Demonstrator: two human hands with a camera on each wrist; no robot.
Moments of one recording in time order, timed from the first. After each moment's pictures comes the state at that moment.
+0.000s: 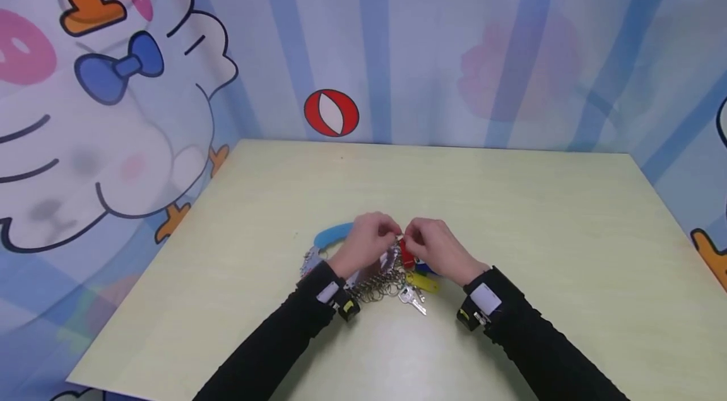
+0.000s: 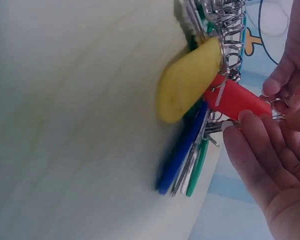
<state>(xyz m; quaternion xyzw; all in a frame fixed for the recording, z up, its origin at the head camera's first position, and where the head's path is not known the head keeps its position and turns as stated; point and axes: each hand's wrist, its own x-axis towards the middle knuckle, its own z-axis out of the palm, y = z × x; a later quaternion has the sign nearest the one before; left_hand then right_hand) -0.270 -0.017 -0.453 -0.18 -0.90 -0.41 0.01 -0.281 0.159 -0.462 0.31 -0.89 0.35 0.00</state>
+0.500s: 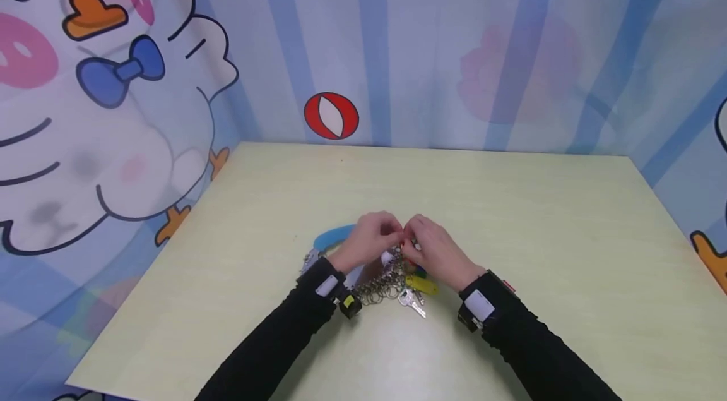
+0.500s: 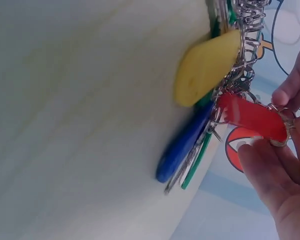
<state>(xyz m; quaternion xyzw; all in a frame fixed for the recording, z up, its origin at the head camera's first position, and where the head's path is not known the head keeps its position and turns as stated) -0.277 -0.017 -0.450 -0.18 -0.88 -0.43 -0.03 -0.278 0.157 -0.468 0.35 -0.88 0.31 0.08</state>
